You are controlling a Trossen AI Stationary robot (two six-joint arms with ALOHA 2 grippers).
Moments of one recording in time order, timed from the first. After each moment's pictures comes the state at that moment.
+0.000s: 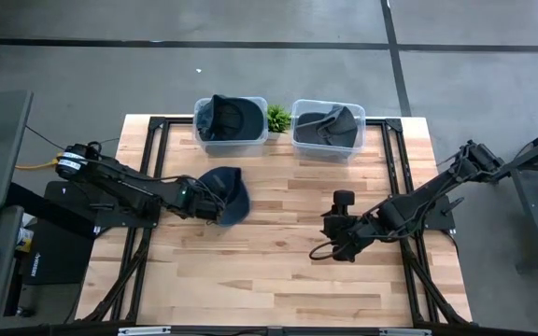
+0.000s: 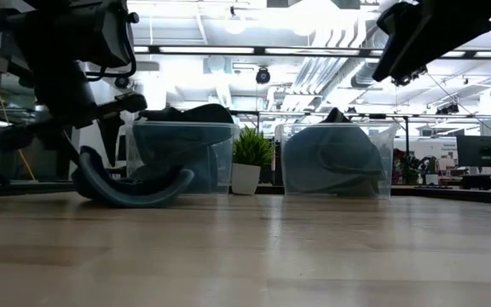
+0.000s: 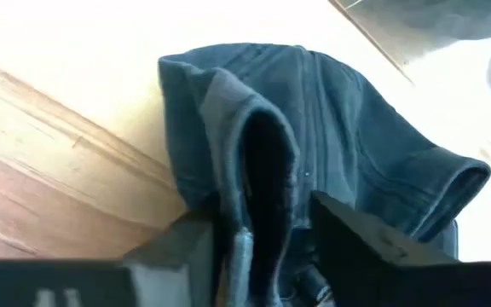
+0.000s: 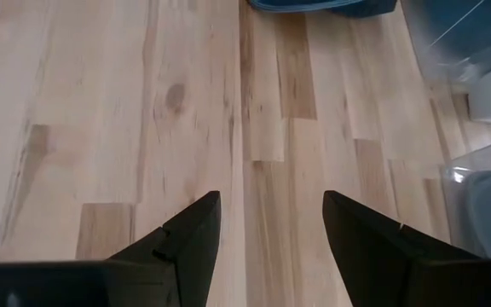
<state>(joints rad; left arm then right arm) -0.20 1.38 0.70 -0.77 -0.62 -2.39 0.52 1.34 0.97 -0.67 0.53 0.34</state>
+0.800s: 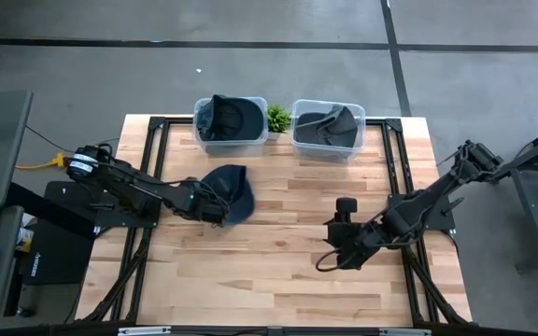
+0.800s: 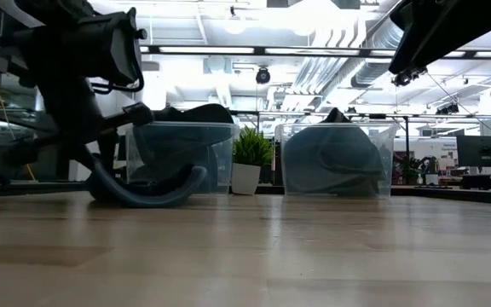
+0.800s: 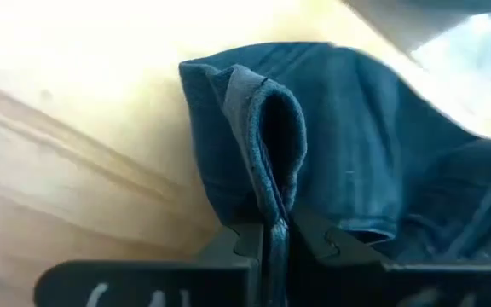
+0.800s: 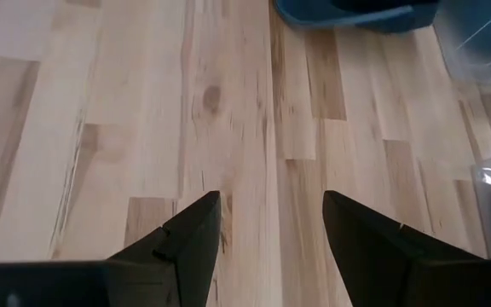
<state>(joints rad) -0.20 1.49 0.70 -0.68 -0.66 -2.33 0.60 1.34 0.97 -0.67 0.53 0.41</state>
